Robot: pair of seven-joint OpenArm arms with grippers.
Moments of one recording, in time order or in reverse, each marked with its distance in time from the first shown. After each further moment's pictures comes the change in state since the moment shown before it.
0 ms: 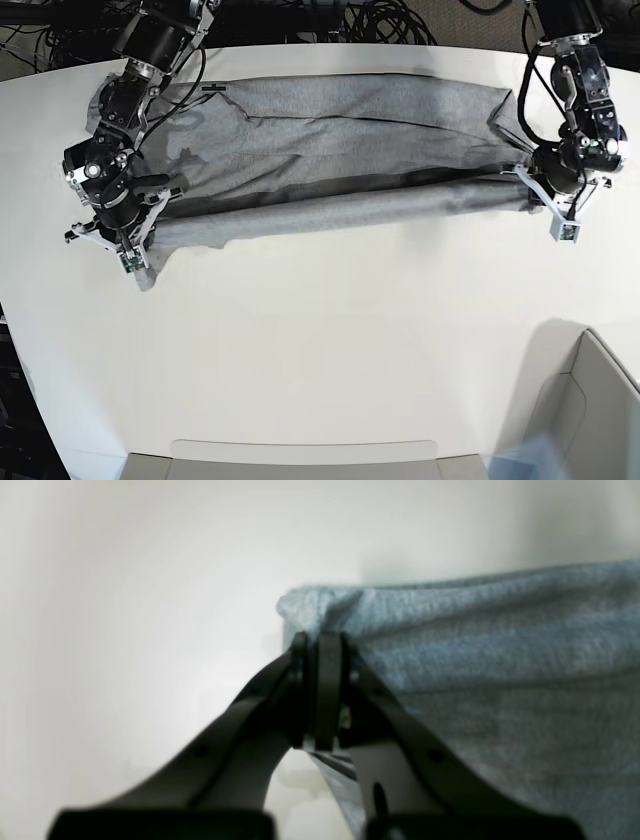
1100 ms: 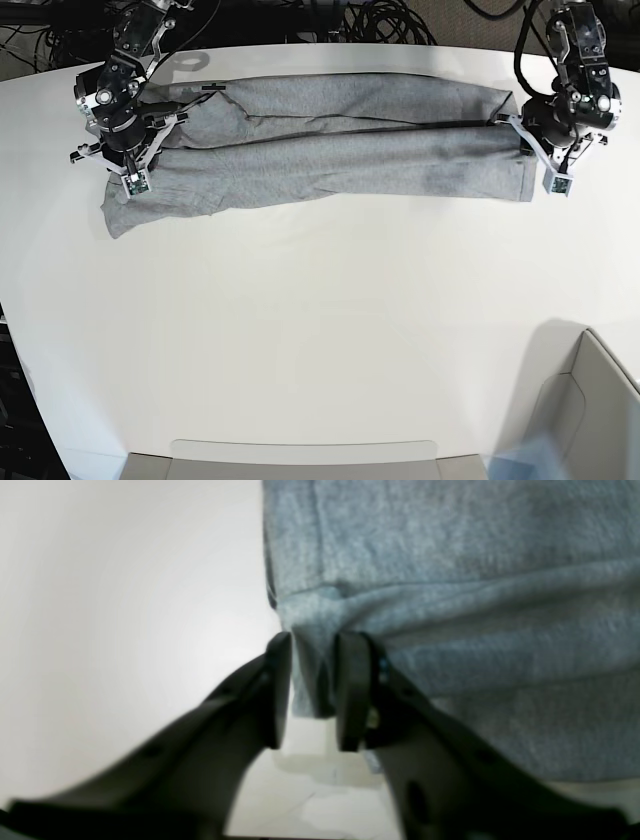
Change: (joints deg) left arm 11.9 -0.1 -0.7 7.4 1.0 0.3 0.3; right arm -15.6 -5.2 4.3 7.3 -0.6 0.0 0.4
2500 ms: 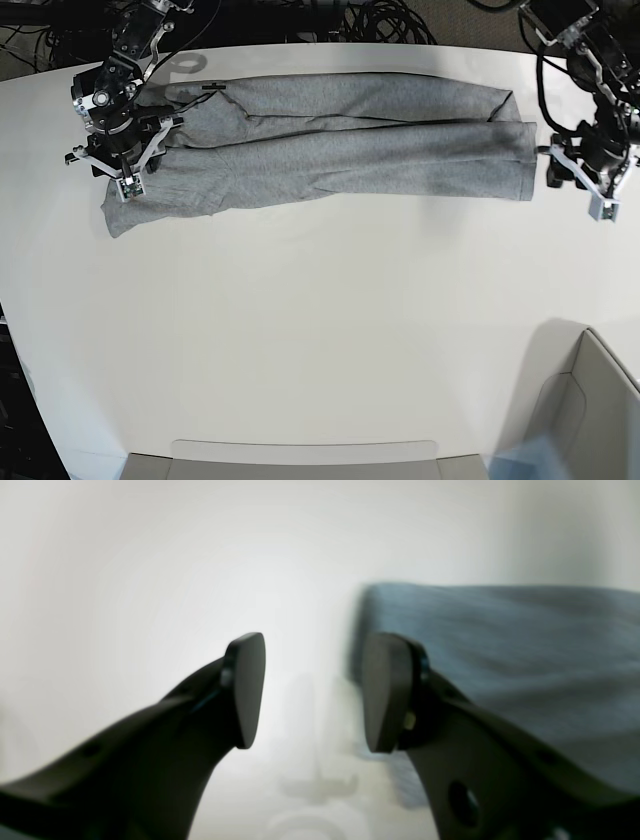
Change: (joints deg) left arm -11.3 6.6 -21.6 -3.6 -7.7 -18.1 10.5; right arm 0.7 0.0 0.1 0.4 -0.2 0.0 0.0
